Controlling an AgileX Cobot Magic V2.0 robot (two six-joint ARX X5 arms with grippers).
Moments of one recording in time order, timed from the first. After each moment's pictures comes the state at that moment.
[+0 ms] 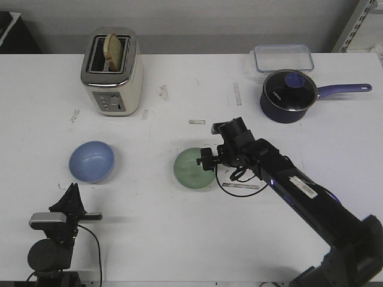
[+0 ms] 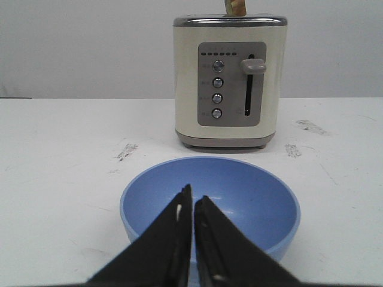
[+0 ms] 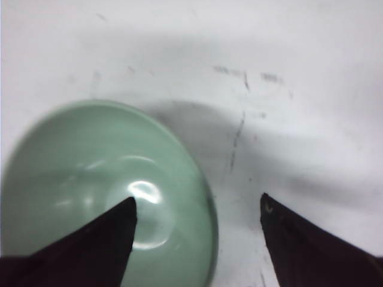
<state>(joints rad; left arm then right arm) -0.03 0.00 0.03 0.14 -0.06 0.01 0.52 1.63 1.32 -0.69 -0.13 0.37</state>
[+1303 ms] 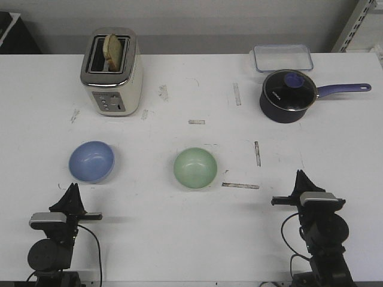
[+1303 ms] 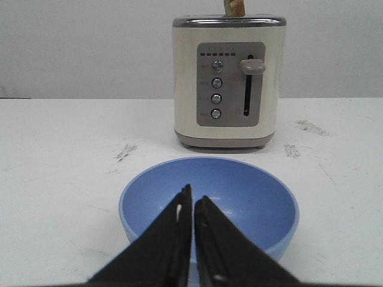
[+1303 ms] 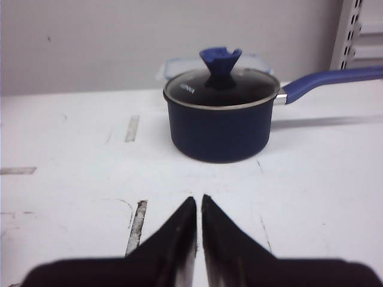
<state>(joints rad) -0.03 0.00 0.03 0.14 -0.06 0.01 0.12 0.39 0.27 0.01 0.11 0.10</state>
